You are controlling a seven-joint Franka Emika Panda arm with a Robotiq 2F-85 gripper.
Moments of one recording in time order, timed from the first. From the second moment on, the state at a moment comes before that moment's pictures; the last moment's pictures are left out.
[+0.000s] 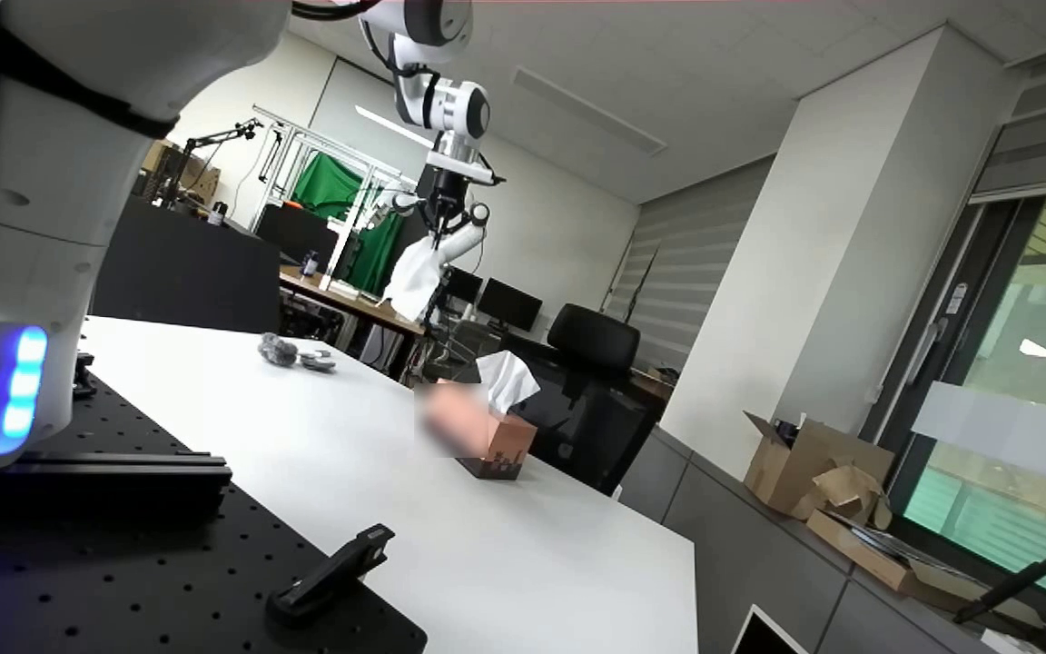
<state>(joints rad) 0.20 0.68 0.15 -1.05 -0.22 1.76 -0.27</state>
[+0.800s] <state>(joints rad) 0.14 0.75 0.20 -1.05 -0.08 1.53 -0.48</state>
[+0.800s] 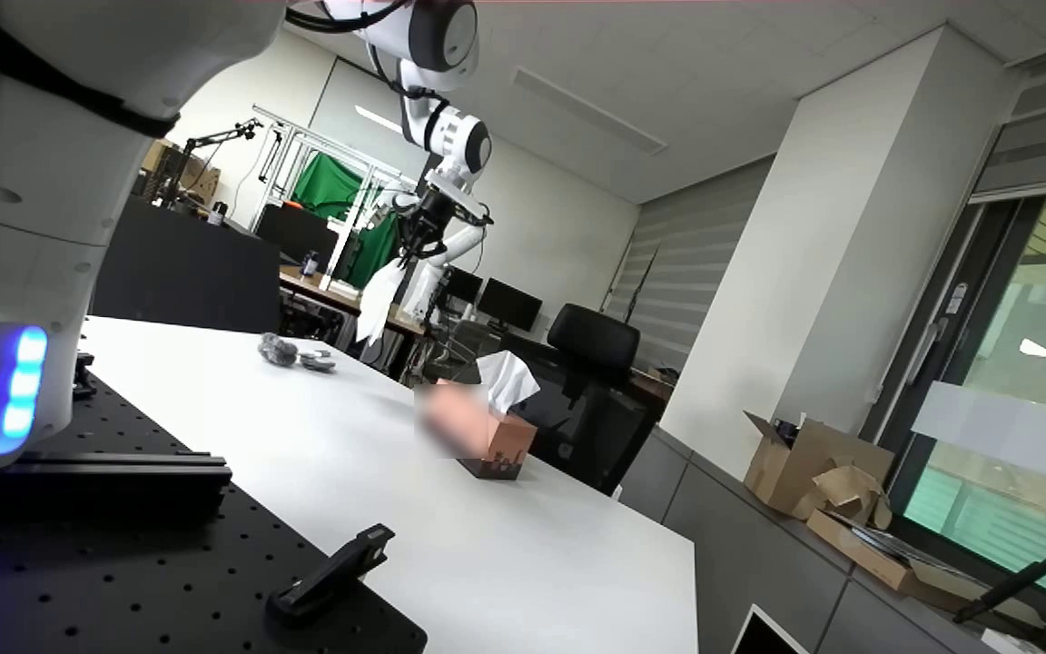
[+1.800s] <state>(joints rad) 0.16 0.75 0.20 -1.29 -0.15 2.03 -0.48</state>
